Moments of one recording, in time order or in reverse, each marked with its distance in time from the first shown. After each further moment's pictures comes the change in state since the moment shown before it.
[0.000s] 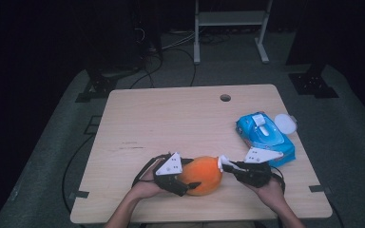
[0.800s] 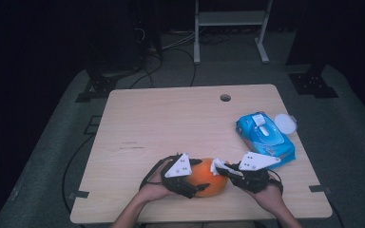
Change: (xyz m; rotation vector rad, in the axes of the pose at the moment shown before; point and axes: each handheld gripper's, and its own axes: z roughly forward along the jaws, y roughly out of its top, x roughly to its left) left arm -0.013 0.017 0.011 -0.021 0.007 -0.011; right arm 0.029 0.018 -0.007 -0.029 0.008 -0.129
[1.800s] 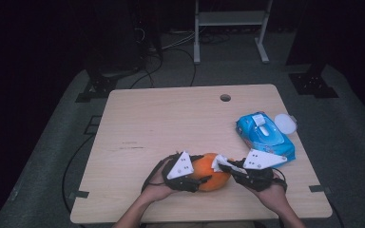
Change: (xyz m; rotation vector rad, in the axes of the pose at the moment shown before) left arm -0.009 0.010 0.005 -0.016 0.151 0.101; right arm -0.001 0.010 -0.012 -0.042 -0.027 -0.030
